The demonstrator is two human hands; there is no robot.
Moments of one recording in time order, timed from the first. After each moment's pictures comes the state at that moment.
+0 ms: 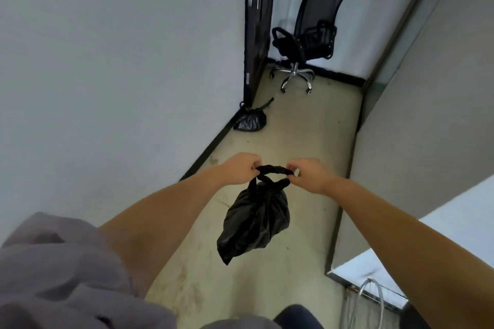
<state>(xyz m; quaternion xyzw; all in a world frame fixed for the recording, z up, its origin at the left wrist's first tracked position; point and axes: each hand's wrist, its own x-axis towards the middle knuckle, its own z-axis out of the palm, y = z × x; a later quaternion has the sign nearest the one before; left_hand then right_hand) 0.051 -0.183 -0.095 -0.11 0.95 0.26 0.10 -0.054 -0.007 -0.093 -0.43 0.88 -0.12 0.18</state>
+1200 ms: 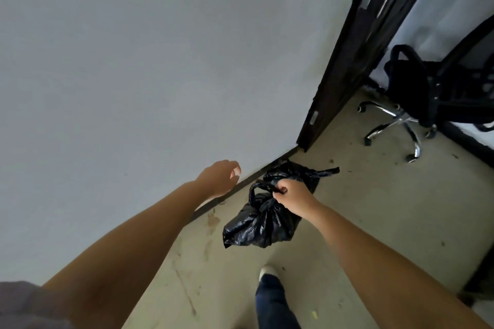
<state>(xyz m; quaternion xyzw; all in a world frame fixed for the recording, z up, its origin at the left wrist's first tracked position) -0.428 -0.613 -0.249 -0.40 0.87 0.28 0.07 -0.608 -0.494 -0.277 -0.49 0.78 -0.14 0.37</state>
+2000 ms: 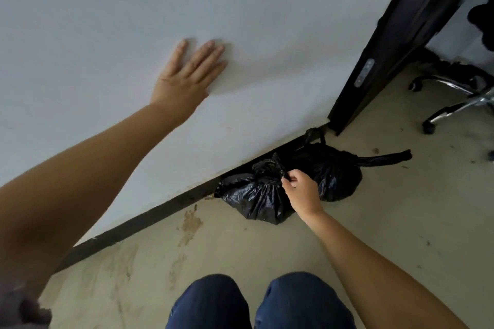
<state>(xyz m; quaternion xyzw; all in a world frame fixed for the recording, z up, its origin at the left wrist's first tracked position) -0.451 -0.795 -0.545 -0.35 0.83 -0.44 -0.03 -0.663 -0.588 -0.675 -0.44 0.81 -0.29 0.27</state>
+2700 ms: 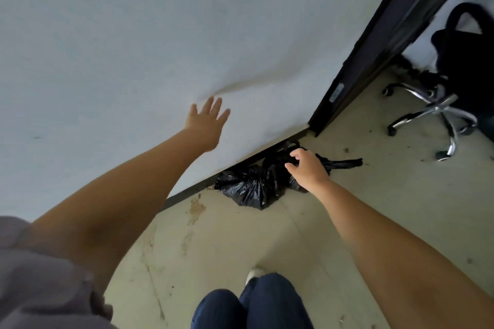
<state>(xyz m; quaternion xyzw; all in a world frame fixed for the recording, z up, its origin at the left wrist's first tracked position) -0.480 -0.735 -0.417 -0.43 0.87 -0.08 0.22 -0.693 -0.585 -0.462 -0.48 0.83 -0.11 0.28</state>
